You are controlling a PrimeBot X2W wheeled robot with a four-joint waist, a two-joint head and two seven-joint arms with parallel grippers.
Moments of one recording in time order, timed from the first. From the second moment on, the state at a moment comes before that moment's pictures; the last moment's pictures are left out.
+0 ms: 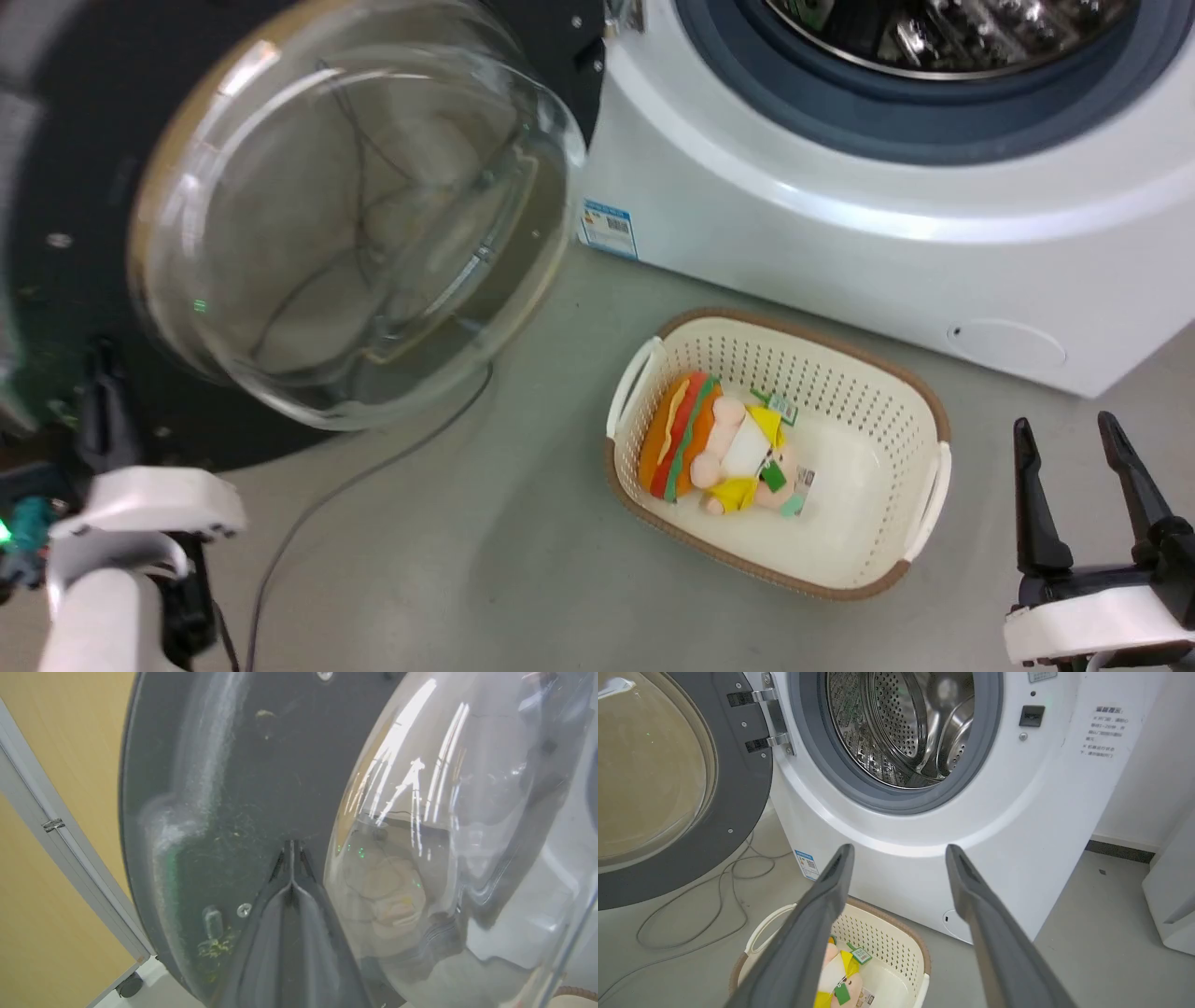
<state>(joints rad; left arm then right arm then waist) -0.24 0.24 0.14 0.23 -0.21 0.19 -0.26 -0.01 -0.05 -0.18 0.02 -0.01 0.13 -0.26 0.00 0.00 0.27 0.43</state>
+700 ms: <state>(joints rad) -0.48 0.35 0.36 0.49 -0.20 0.12 -0.26 -0.09 -0.05 -0.19 -0.01 -0.06 0.13 -0.26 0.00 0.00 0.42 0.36</state>
